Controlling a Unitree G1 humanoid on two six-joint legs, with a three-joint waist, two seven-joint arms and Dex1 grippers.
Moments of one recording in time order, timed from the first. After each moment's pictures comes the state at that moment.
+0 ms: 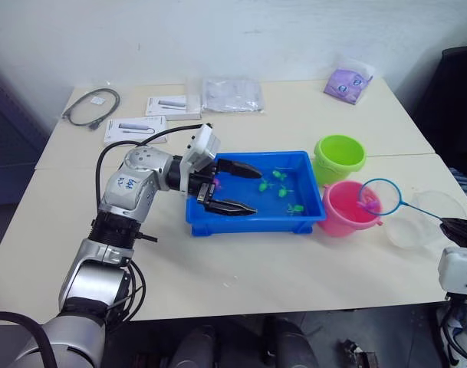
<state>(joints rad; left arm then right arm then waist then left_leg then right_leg) -0.89 0.44 -0.16 0.29 -0.43 0.39 -1.38 0.56 -1.02 -0.93 -0.51 -0.36 -0.36 0.83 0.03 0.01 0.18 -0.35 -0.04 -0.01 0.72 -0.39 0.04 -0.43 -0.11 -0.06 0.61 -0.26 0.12</state>
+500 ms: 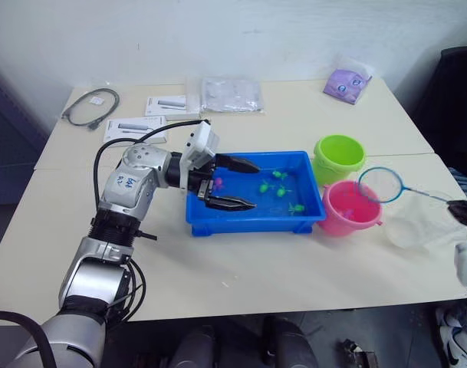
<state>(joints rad) -0.88 0.46 -0.16 0.29 -0.40 0.33 -1.34 0.44 -1.10 -0.94 -0.32 -0.34 -0.61 0.85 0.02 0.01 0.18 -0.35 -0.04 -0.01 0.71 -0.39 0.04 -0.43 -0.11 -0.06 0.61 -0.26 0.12</state>
